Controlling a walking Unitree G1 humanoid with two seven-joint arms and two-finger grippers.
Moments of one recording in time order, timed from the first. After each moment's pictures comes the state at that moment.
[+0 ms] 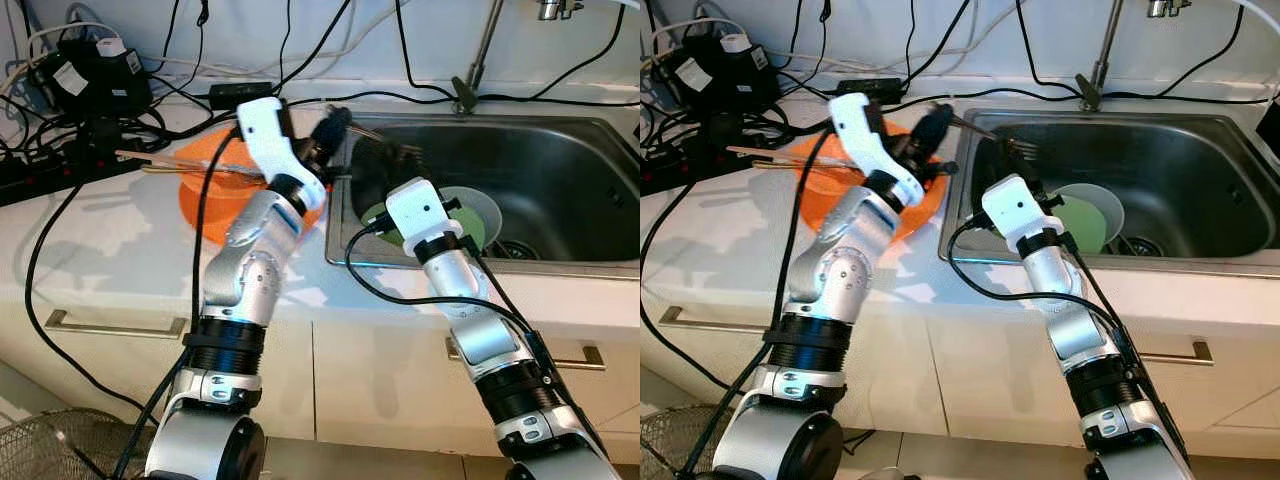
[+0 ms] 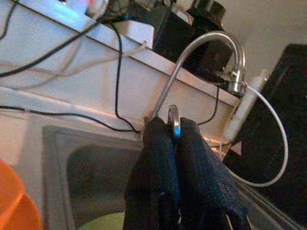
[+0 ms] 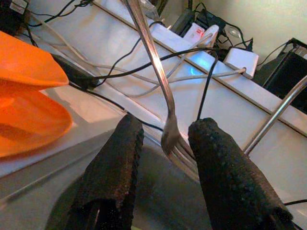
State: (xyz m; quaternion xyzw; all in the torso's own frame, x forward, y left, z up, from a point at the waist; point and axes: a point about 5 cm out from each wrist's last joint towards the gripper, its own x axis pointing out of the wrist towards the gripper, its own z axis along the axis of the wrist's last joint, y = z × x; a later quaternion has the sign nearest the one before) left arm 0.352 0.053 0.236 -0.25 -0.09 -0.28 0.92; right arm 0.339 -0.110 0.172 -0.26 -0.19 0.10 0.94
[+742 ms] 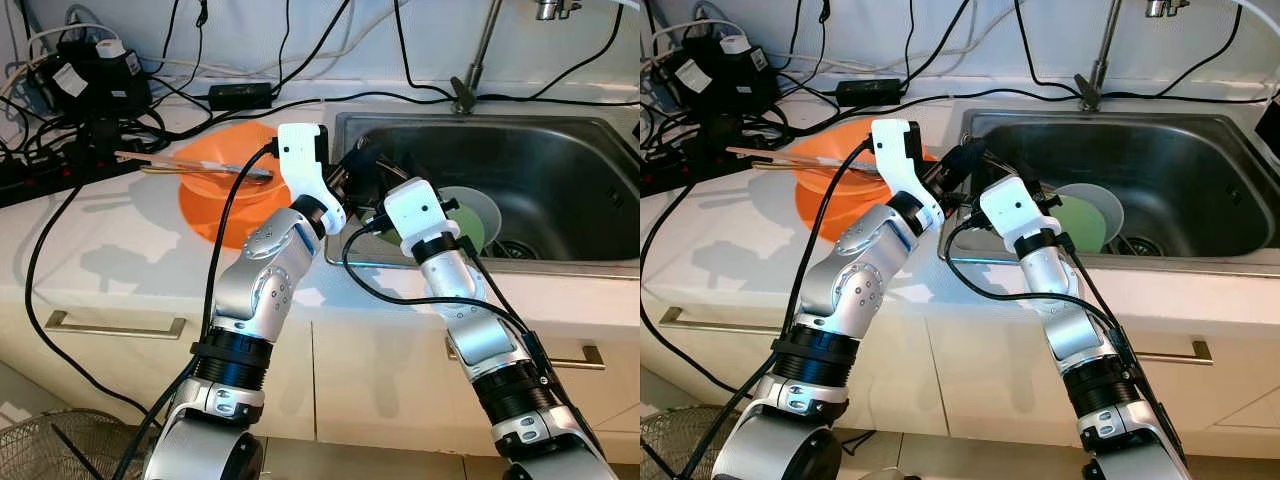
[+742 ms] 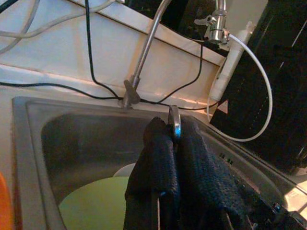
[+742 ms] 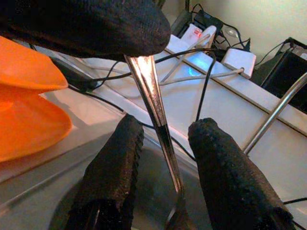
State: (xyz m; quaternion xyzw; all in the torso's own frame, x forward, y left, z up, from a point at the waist) left arm 0.342 0.035 0.219 -0.21 -0.04 -0.33 0.92; right arm 0.339 -0.108 0.171 -0.26 -0.19 0.10 0.94
